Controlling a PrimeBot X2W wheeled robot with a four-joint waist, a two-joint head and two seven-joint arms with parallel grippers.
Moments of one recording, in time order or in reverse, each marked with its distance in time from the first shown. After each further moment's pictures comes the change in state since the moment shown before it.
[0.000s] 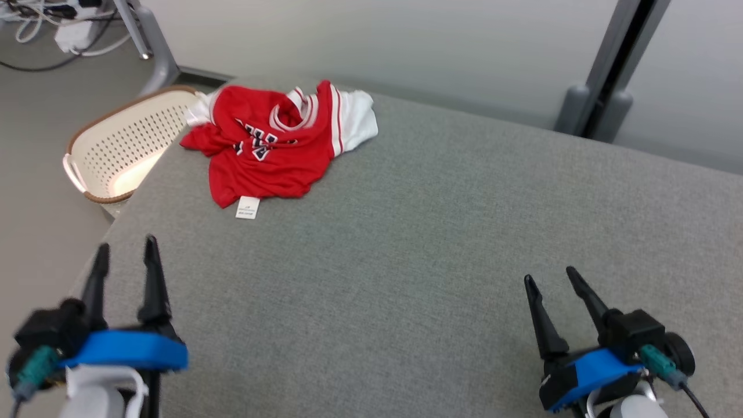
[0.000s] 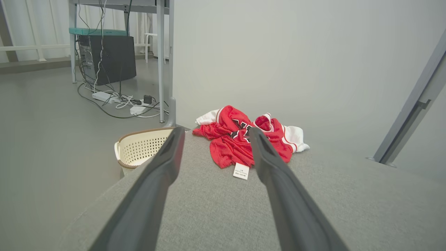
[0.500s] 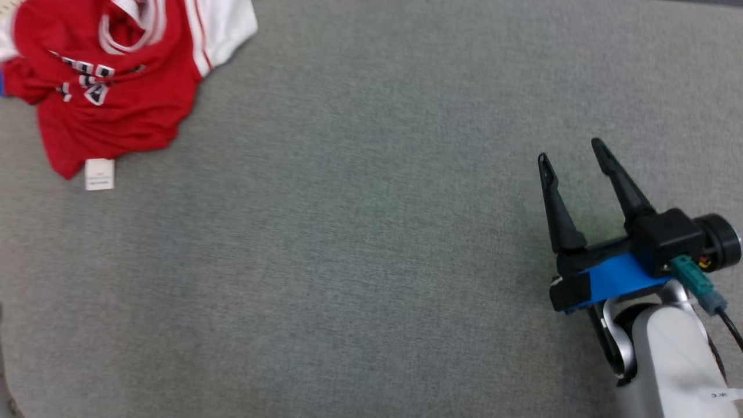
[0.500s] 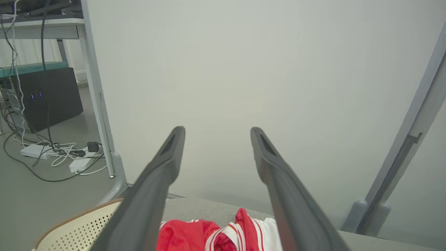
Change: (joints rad) left arm -0.703 0.214 0.083 0.032 -0.087 -0.026 0.294; right arm -0.193 0.000 -0.031 -0.258 -0.141 0.000 0.141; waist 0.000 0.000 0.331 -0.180
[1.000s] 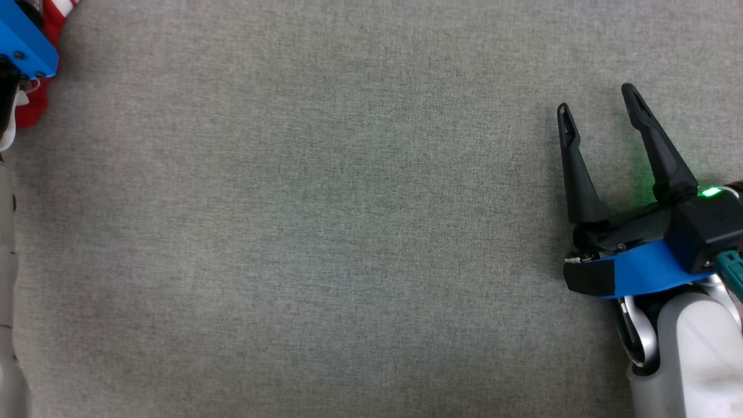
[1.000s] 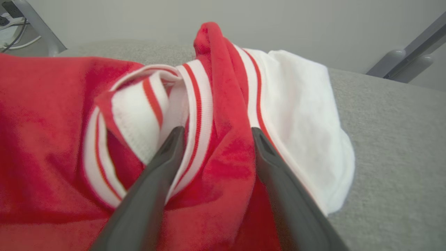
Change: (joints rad) left arm -0.269 -0.006 -0.157 0.450 -0.011 -0.045 0.199; right arm -0.039 0.000 0.000 -0.230 -0.028 0.000 0.071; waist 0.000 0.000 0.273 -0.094
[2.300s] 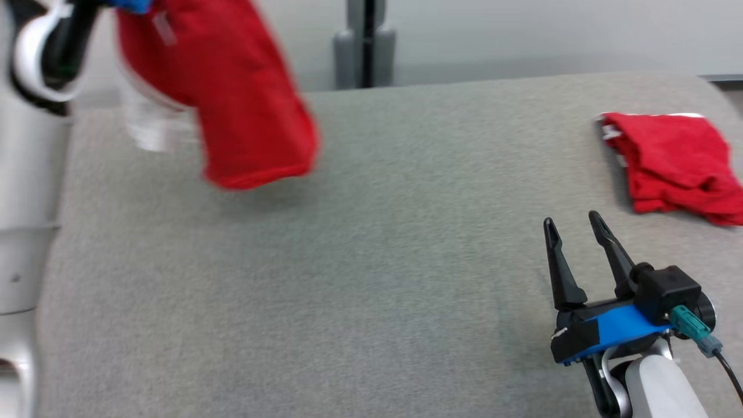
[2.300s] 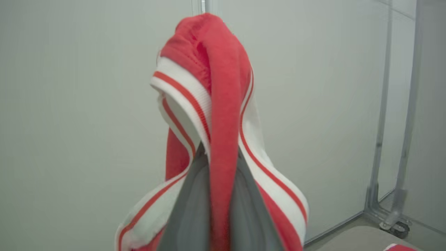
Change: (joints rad) left arm -0.101 0.023 -0.327 -0.309 -0.156 -0.010 -0.111; right arm 0.127 -0.001 -0.017 0.389 0.187 0.000 -0.179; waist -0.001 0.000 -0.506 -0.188
